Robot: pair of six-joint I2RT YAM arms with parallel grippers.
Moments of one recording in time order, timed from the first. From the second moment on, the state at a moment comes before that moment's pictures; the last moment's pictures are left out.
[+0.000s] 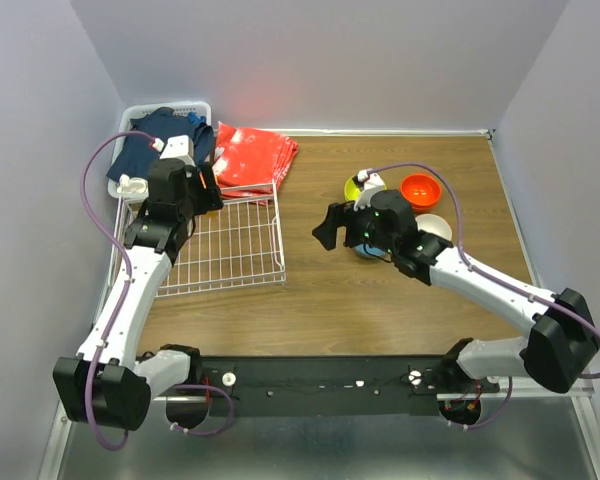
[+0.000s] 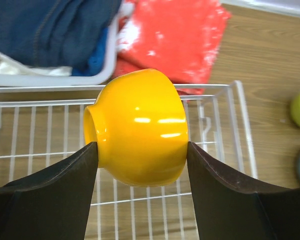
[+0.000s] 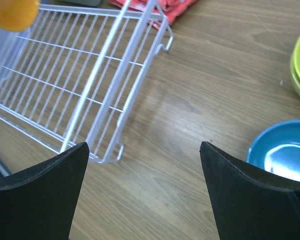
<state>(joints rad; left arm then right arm) -0.15 1.13 1.06 -0.40 -0.14 -0.24 0.71 1.29 0.88 -0.01 -0.01 0.37</state>
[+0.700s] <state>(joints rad) -0.15 1.00 0.93 -0.13 0.38 -0.55 0.71 1.57 1.12 0.15 -0.34 0.59</state>
